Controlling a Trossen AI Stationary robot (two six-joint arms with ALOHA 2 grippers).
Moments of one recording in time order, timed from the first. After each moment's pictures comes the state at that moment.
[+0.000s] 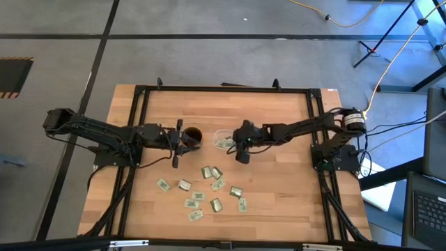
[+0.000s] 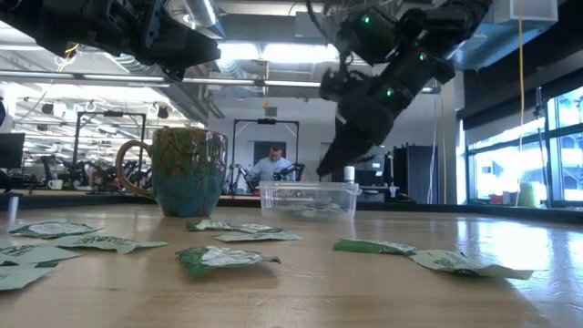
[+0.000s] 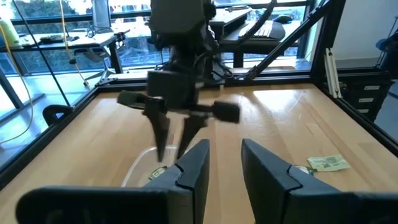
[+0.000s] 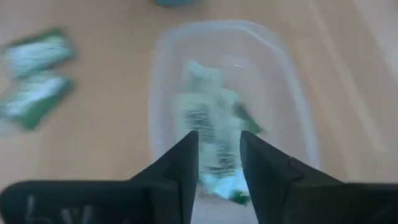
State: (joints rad) left arm -0.07 0.93 0.37 0.41 -0.09 0.01; right arm -0.04 1.71 0.92 -0.03 0.14 0.06
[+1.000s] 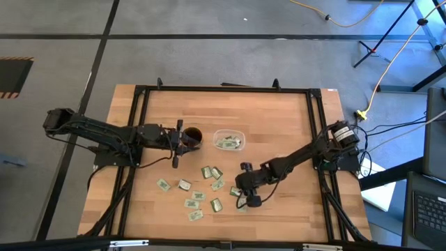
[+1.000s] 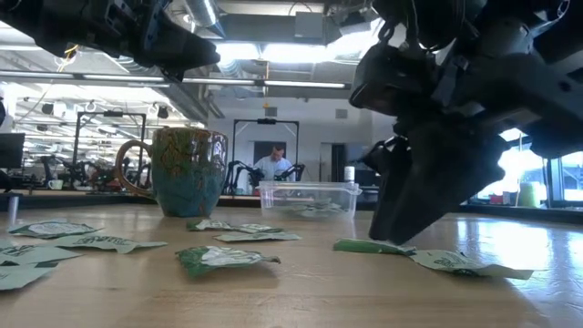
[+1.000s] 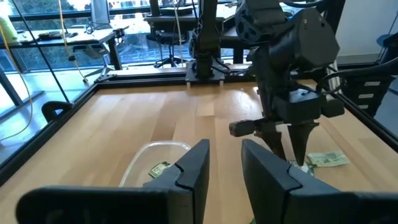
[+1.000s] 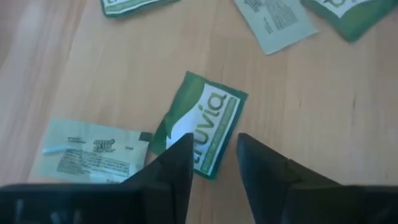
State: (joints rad) left arm -0.07 0.93 0.37 0.39 -0.09 0.01; right arm 0.37 1.87 0.93 0.01 0.02 0.23
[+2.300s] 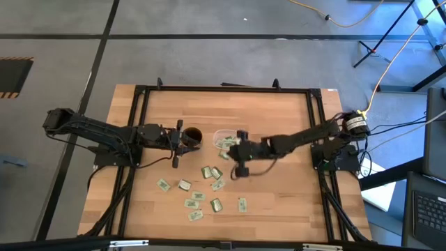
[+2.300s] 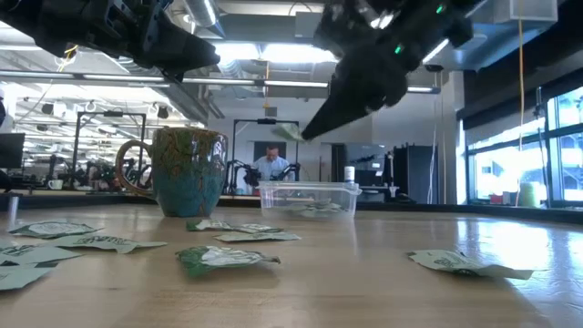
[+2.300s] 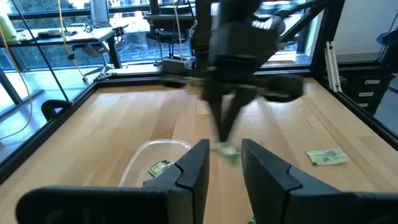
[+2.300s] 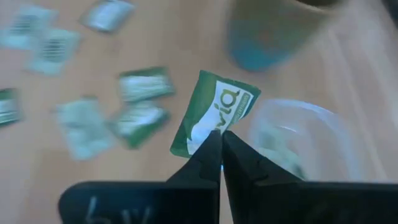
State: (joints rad) left arm -0.07 0.93 0.37 0.38 -0.09 0.01; right arm 0.16 1.69 1.01 -0.05 0.26 -0.03
